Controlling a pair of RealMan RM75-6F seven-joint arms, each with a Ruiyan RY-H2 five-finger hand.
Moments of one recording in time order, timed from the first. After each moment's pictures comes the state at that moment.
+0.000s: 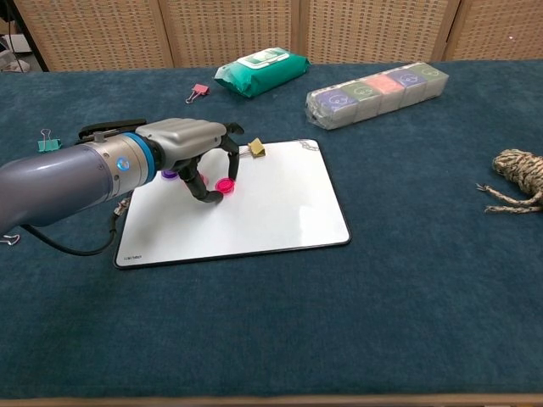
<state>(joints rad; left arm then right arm) -0.92 -1.77 -0.19 -1.24 0.91 0.82 0.48 0.03 -0.97 0.05 -1.87 -1.42 1.41 0.13</state>
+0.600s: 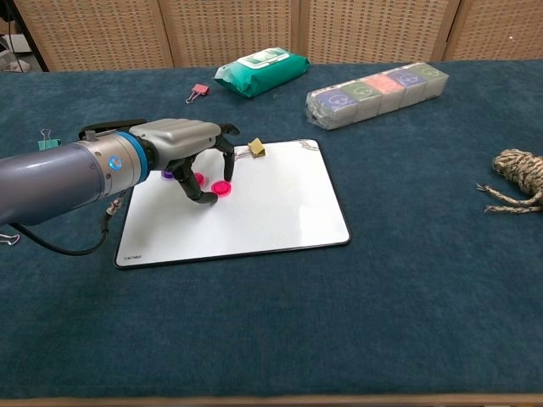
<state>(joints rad) -0.91 -1.75 -0.18 -1.26 0.90 0.83 0.48 0.03 -0.97 0.05 -1.87 -1.42 1.42 0.13</state>
